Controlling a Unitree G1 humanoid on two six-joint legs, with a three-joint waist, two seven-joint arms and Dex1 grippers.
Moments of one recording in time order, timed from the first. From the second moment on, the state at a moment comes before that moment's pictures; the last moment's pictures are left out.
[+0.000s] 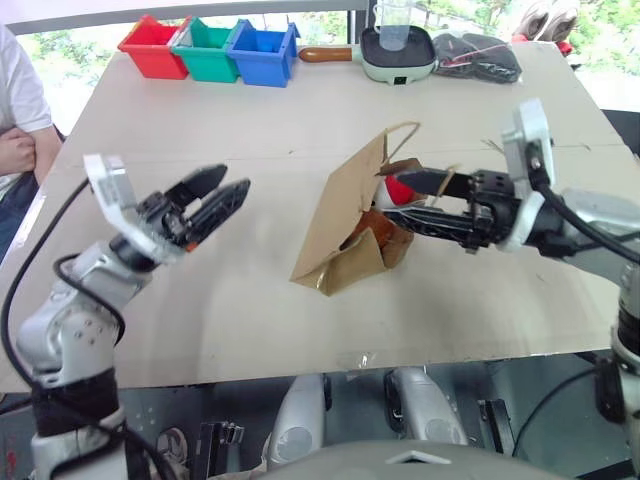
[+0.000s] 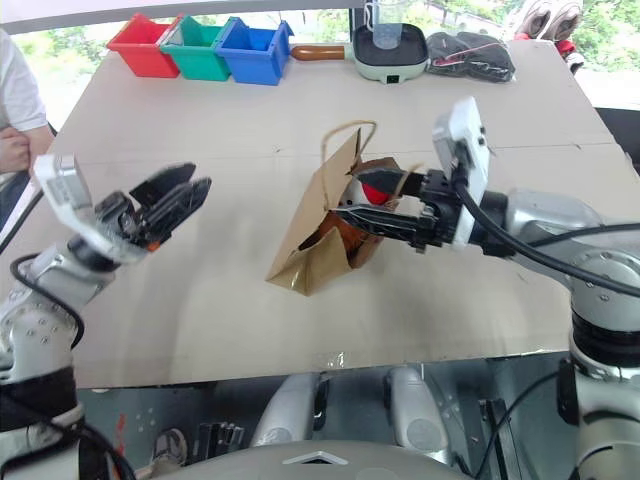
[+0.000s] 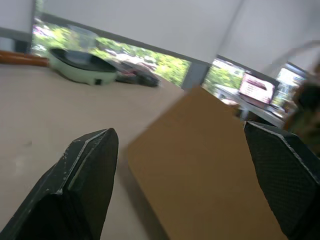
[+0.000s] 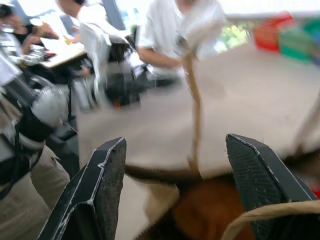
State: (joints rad) left arm -0.07 0.64 0.47 -0.32 -1.04 0.61 -0.83; right arm -0.68 -0.60 -0.08 -0.54 1.20 1.04 0.50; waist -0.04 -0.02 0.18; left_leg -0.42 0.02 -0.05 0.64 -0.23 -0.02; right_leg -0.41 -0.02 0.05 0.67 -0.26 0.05
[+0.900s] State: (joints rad) left arm 0.14 0.43 -0.04 -0.52 -0.31 0.22 -0.64; right arm -0.79 -0.50 0.07 -0.45 1.06 1.01 0.62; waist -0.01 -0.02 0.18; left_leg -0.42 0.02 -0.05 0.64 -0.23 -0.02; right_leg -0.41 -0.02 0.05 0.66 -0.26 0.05
